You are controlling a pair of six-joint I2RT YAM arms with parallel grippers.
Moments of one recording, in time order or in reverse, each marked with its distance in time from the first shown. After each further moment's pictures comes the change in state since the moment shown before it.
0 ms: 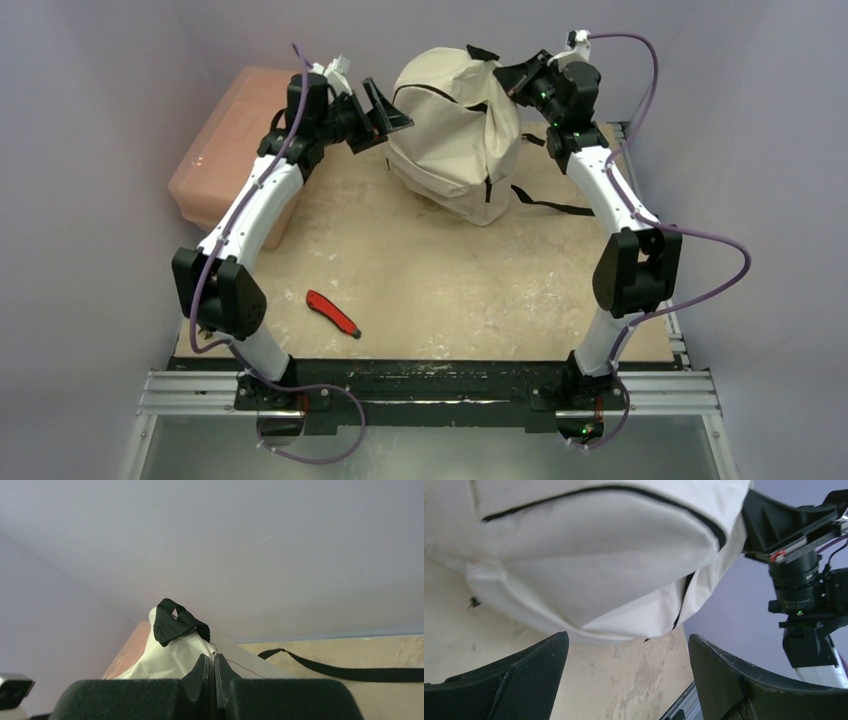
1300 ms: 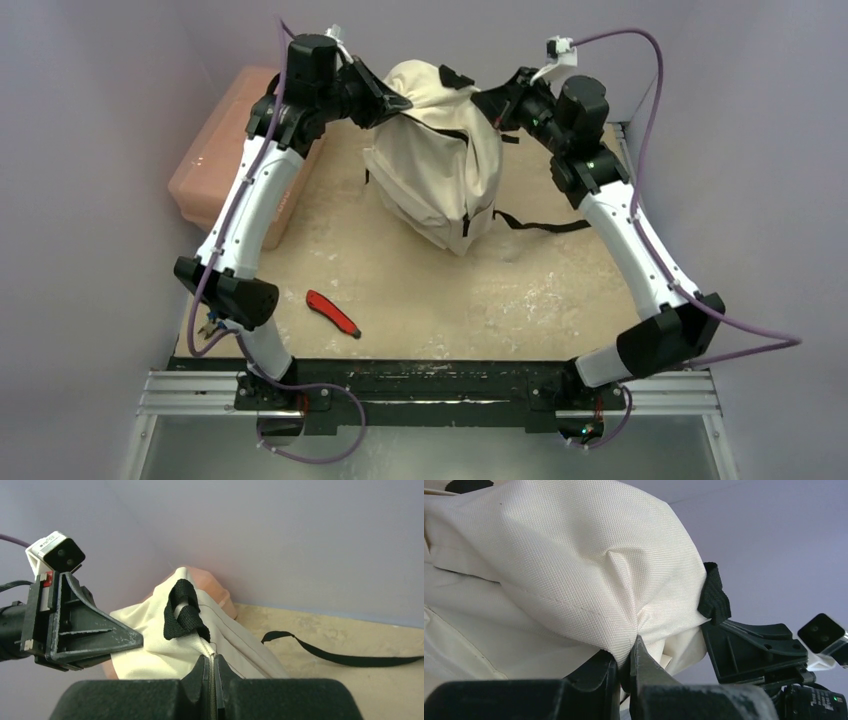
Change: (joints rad) left arm -0.114 0.182 0.655 -0.472 -0.235 -0.254; right arm 0.164 -0.307 -0.038 -0.290 -0.017 -0.233
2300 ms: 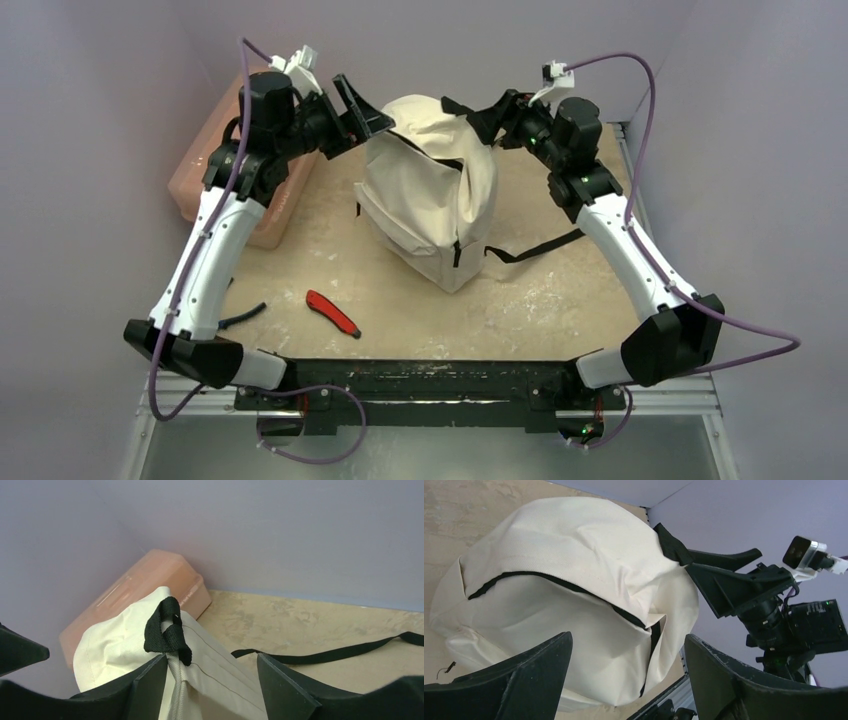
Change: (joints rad) left arm 0.054 -0.365 -0.466 0.166 0.094 0.253; right arm -0.006 -0.093 -0.258 0.103 0.031 -0.055
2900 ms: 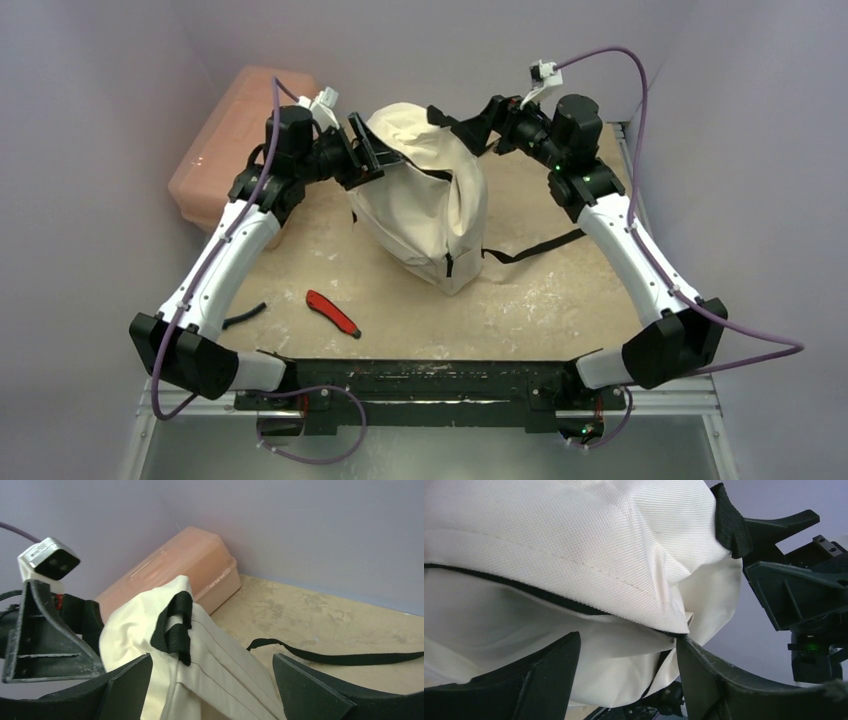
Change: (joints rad) left arm -0.008 -0.092 -0.336 0.141 0.105 -0.068; right arm 0.019 -0.005 0.031 -0.049 -0.152 -0.036
